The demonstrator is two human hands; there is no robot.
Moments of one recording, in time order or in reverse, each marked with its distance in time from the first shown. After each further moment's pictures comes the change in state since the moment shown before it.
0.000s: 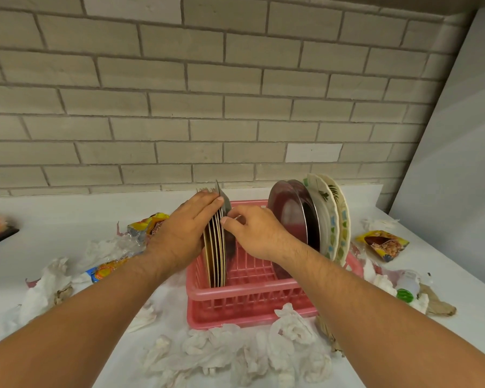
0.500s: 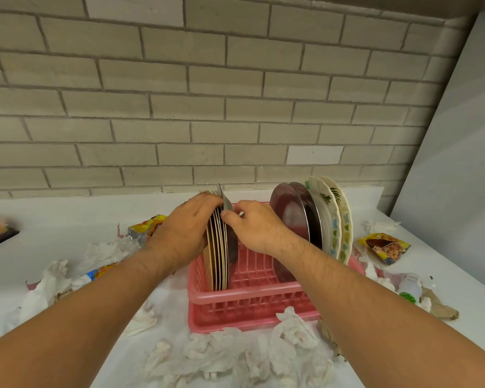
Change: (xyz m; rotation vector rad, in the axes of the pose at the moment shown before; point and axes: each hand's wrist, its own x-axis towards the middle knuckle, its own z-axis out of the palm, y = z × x) left_hand 0.011 0.003 -0.009 -0.107 0.043 -0.004; right_hand 0.010 -0.013 -0.004 -0.044 0.002 0.098
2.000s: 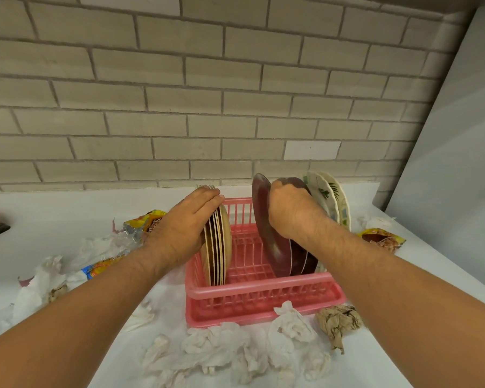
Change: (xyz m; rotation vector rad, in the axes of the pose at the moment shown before) left_hand -0.006 -0.006 0.009 0.194 -0.014 0.045; right_hand -0.003 0.010 -0.043 -0.675 0.076 0.168
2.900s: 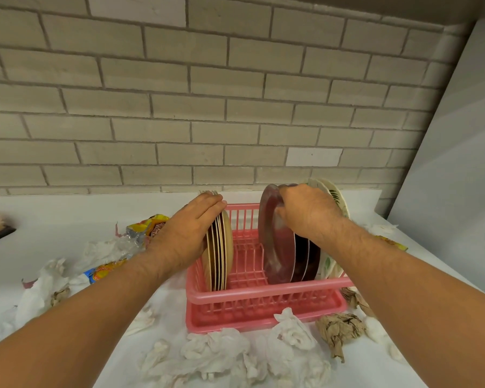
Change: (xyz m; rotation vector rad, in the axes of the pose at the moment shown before) left_hand 0.001 -0.001 0.003 -0.003 -0.029 -0.016; right_hand 0.001 0.021 -0.016 -0.133 0.041 -0.082
